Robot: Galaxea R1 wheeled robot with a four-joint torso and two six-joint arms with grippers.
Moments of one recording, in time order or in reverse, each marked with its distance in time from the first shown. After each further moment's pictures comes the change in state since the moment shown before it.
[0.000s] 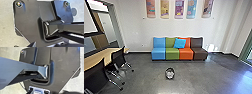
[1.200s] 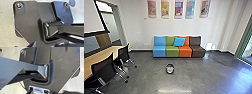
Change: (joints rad) left arm -0.005 0.000 0.000 0.000 -0.002 0.000; right arm 0.001 -0.015 0.020 0.000 -0.008 0.000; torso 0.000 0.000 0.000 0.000
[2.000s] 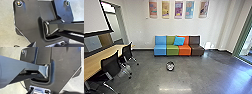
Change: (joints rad) left arm 0.006 -0.001 -0.001 0.000 0.002 0.000; right arm -0.003 0.003 0.001 0.000 0.004 0.000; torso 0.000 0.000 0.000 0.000
